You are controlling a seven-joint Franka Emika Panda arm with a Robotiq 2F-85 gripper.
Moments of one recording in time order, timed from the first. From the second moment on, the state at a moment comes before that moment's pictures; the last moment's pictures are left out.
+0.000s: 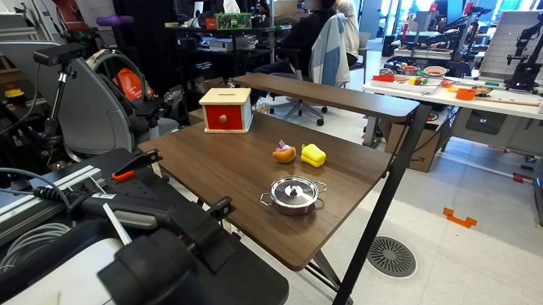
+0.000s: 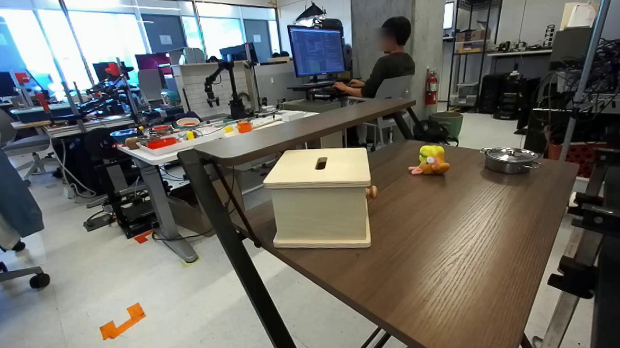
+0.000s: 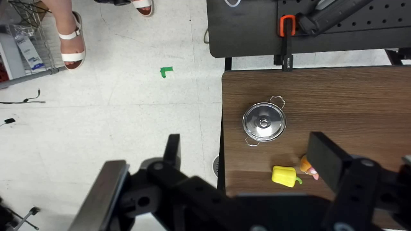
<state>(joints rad) -0.21 -0.59 -0.20 -2.48 -0.31 1.99 -0.24</state>
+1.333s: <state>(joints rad) -0.06 -0.40 -0.12 -2.47 -0.30 2.04 -0.25</state>
